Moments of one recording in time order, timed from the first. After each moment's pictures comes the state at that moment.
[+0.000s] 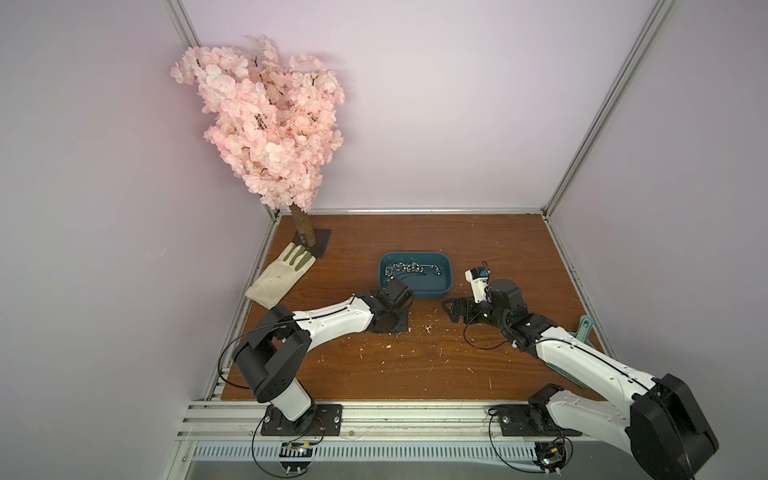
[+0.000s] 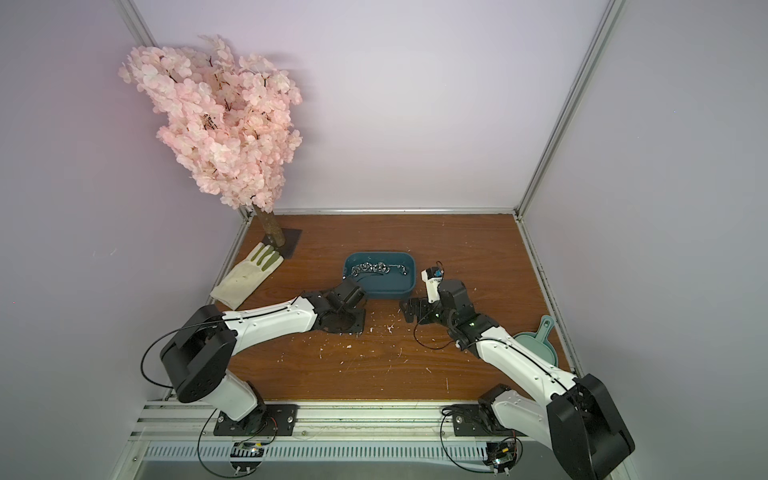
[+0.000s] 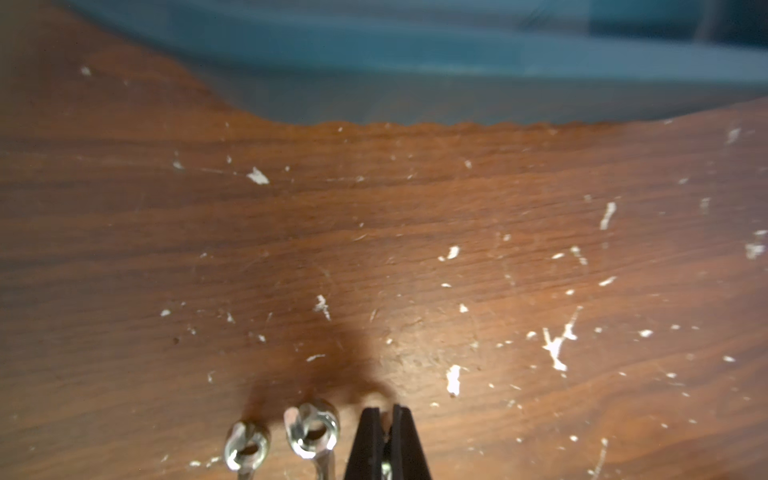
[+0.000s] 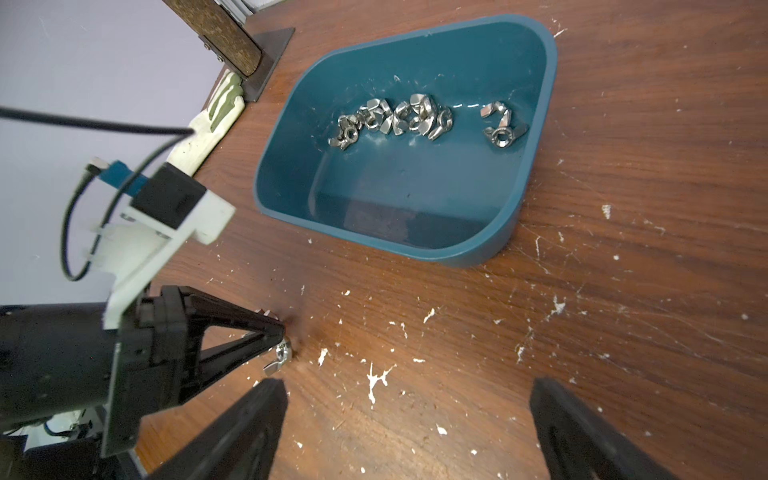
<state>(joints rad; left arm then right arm) -0.79 1.63 0.93 -0.48 -0.01 -0.73 0.53 1.11 0.55 -0.06 -0.18 0.47</state>
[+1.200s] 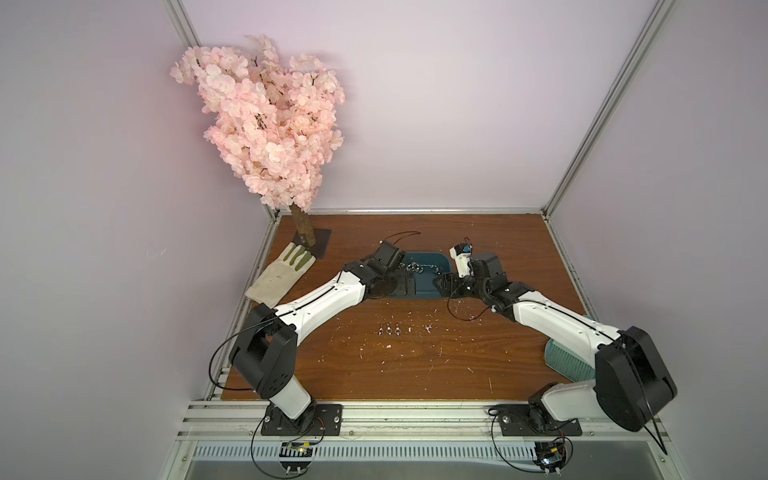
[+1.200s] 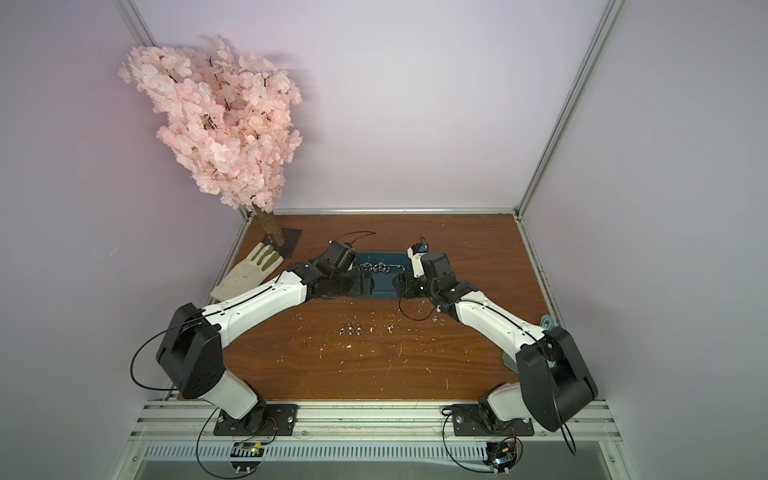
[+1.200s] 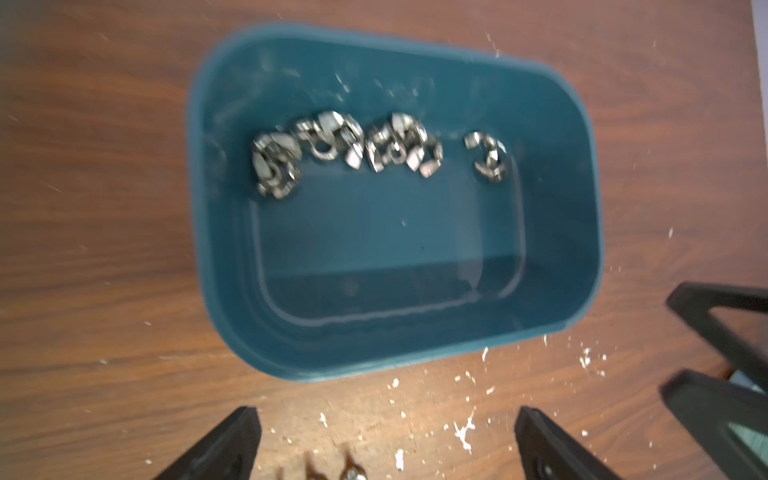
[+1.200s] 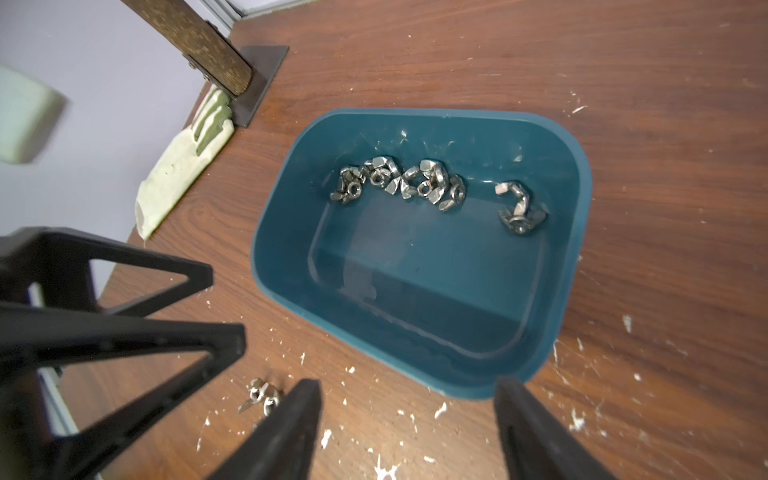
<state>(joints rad) -0.63 1.61 1.22 -0.56 -0.02 -0.61 0.54 1.45 0.91 -0.14 -0.16 0.41</state>
